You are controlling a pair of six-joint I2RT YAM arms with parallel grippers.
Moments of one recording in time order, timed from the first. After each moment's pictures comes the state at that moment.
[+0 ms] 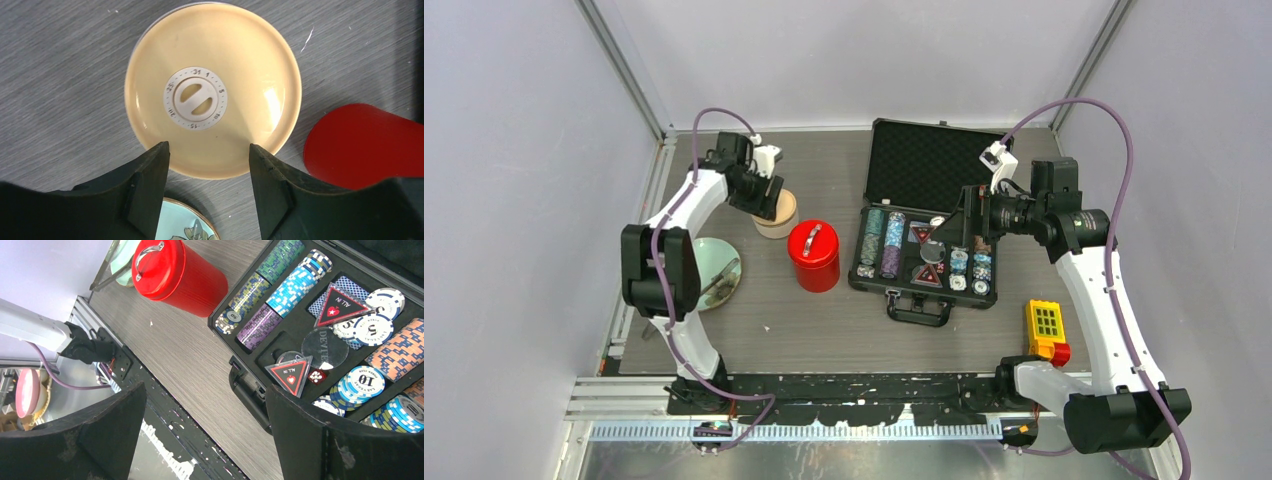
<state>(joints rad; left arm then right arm) -0.12 1.81 1.46 -0.69 0.24 0.27 0.07 1.09 1.21 -0.85 -0.78 0.07</state>
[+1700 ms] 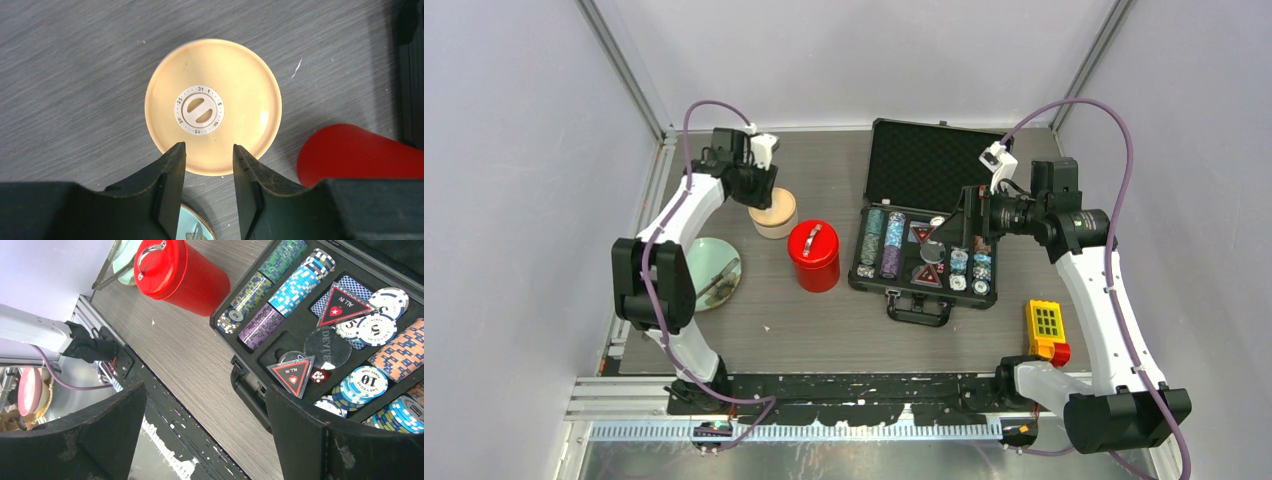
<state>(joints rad) -0.14 1.72 1.42 -0.60 0.20 0.23 0.07 1.09 1.21 -0.85 -0.79 0.07</state>
